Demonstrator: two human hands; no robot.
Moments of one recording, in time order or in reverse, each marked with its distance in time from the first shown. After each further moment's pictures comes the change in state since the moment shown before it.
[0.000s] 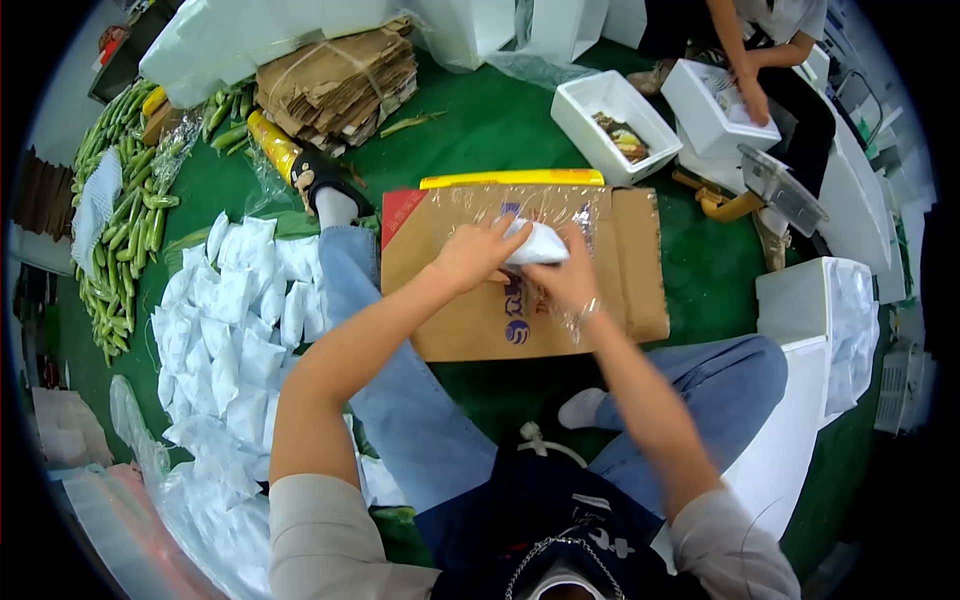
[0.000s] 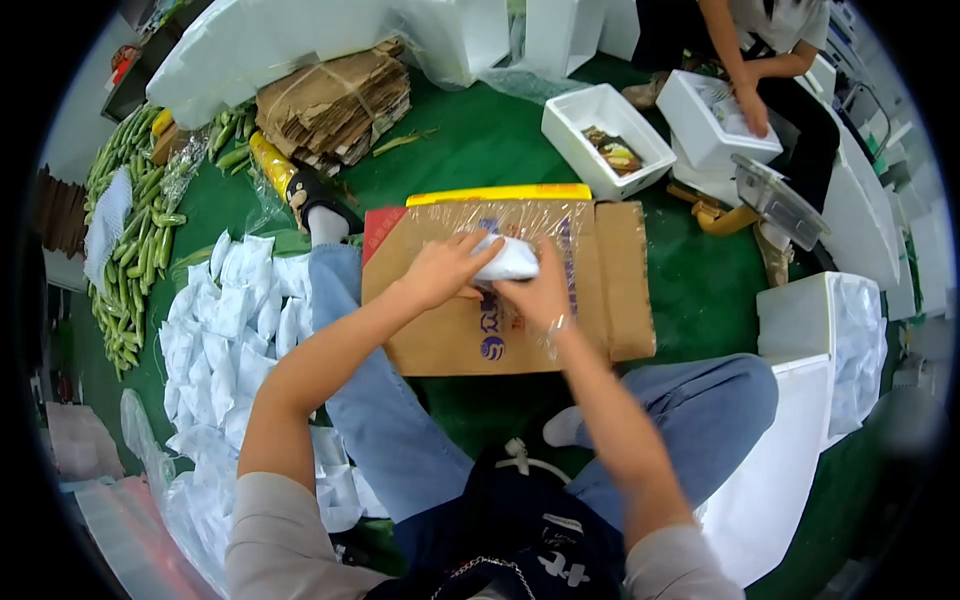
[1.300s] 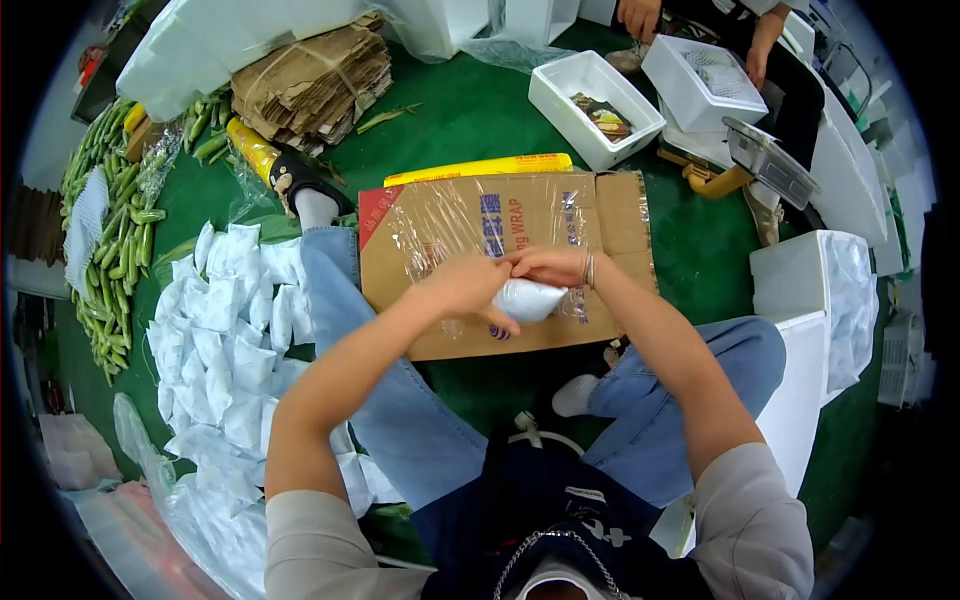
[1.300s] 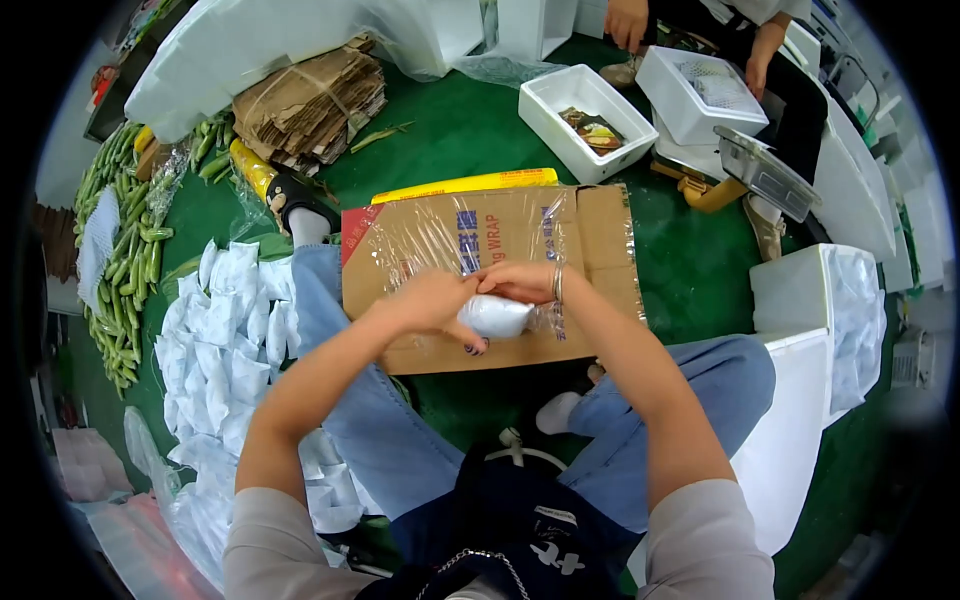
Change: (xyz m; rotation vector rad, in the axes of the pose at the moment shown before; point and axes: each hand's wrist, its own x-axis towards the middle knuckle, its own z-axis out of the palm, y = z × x) left_hand -0.001 0.040 -0.017 -0.237 -0.268 0.023; right_hand 0.028 0.000 -0.031 0.327 -1.085 0.590
